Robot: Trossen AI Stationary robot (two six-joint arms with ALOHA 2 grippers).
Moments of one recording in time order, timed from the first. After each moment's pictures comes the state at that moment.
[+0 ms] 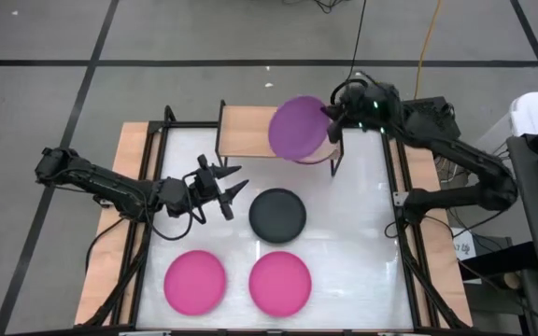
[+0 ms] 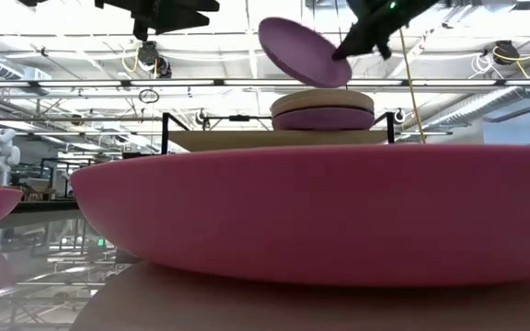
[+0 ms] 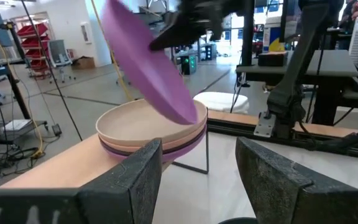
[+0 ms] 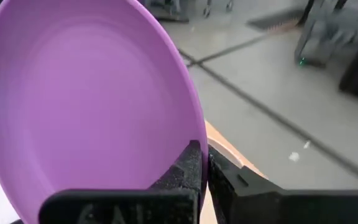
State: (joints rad) left arm -0.22 1.14 0.66 0.48 -0.69 0.05; right arm -0.61 1.15 1.13 -0.36 -0.02 0.03
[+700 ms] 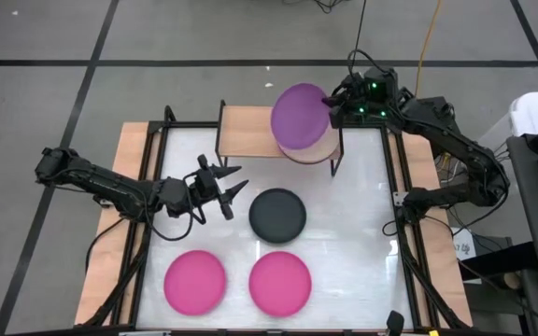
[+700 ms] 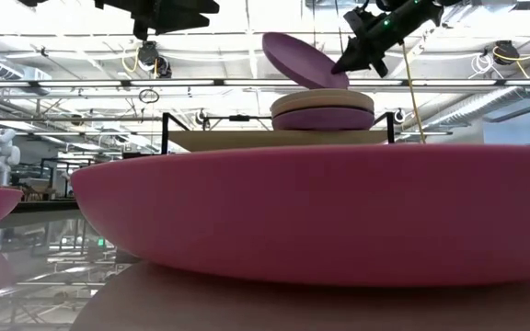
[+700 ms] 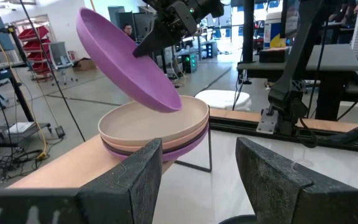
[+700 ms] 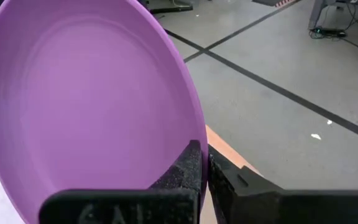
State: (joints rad) left arm -0.22 1.14 0.66 0.47 -0.69 0.07; right arm -0.79 1.25 1.19 -0.38 -0.24 0.09
